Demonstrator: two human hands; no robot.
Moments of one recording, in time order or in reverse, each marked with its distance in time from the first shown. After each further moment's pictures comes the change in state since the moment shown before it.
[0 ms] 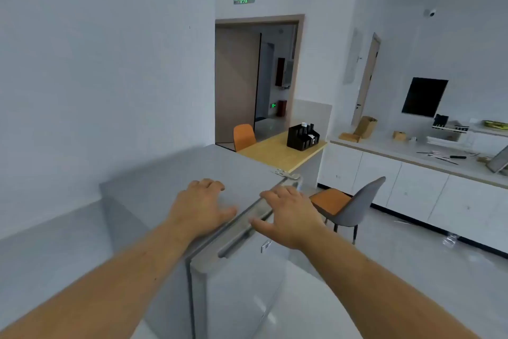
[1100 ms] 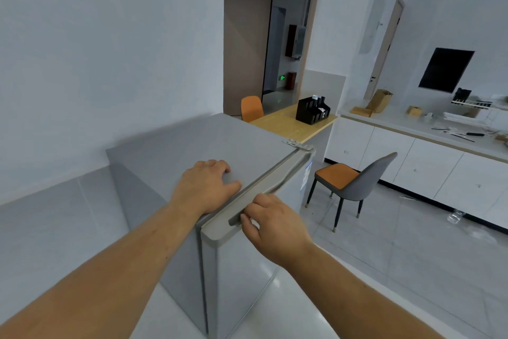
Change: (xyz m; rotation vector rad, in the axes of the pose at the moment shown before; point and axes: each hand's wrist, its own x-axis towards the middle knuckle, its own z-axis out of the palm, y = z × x) left_hand -0.007 -0.021 0.032 -0.047 -0.045 -0.028; right_hand -0.037 -0.054 0.074 0.262 0.242 -0.273
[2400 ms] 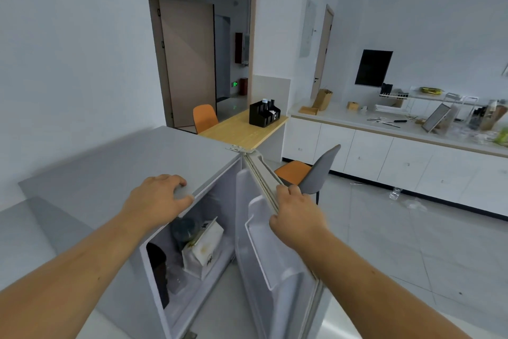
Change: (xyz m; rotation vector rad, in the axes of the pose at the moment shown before) left_hand 0.009 0.033 -0.003 -0.005 -0.083 0.078; right_hand -0.057 0.091 -0.090 -0.297 -0.148 0.653
